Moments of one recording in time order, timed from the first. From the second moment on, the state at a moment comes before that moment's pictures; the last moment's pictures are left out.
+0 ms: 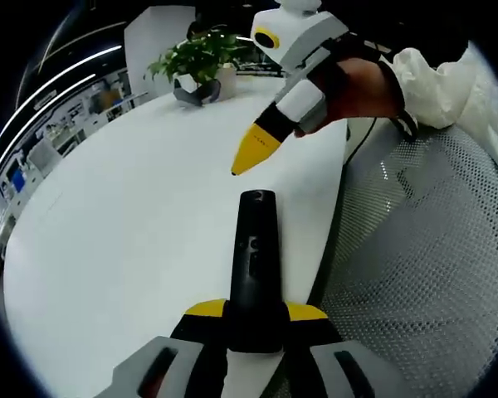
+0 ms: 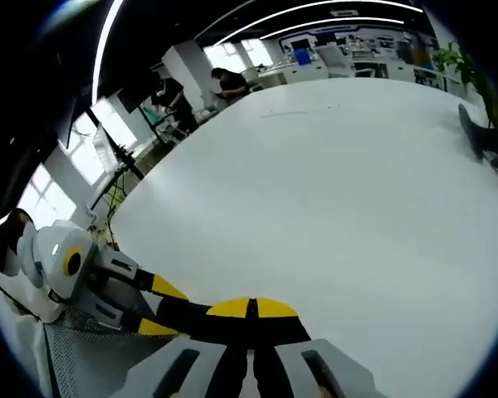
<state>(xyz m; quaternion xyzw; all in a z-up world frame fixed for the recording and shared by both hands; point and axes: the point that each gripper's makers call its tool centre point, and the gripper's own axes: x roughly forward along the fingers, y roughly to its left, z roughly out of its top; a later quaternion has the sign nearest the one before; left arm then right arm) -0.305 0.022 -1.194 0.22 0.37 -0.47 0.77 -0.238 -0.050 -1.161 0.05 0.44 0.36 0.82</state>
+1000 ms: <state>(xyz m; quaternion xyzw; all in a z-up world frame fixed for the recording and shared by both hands) -0.303 0.016 -1.194 0.22 0.35 -0.48 0.77 -0.255 -0.058 -1.182 0.04 0.51 0.35 0.79</state>
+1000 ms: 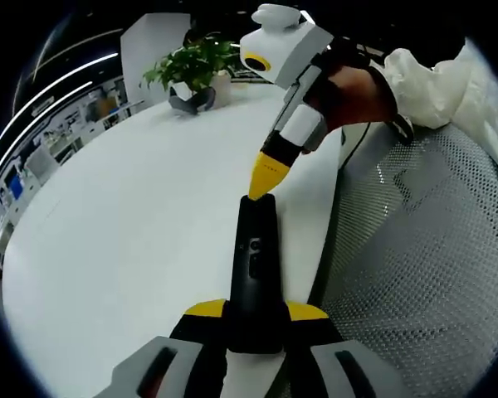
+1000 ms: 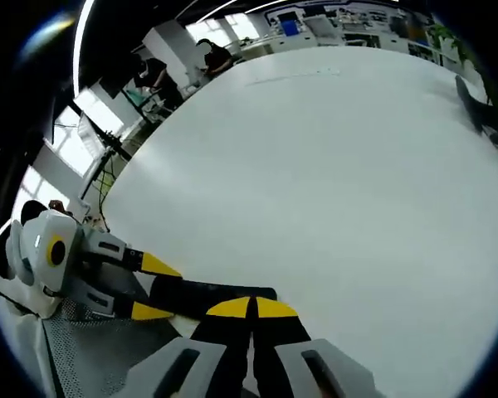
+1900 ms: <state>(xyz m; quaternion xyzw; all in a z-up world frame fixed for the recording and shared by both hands) -0.302 0.026 -1.194 0.22 0.37 -0.47 0.77 -0.256 -0.058 -1.182 0.08 0.51 0.35 0.78</state>
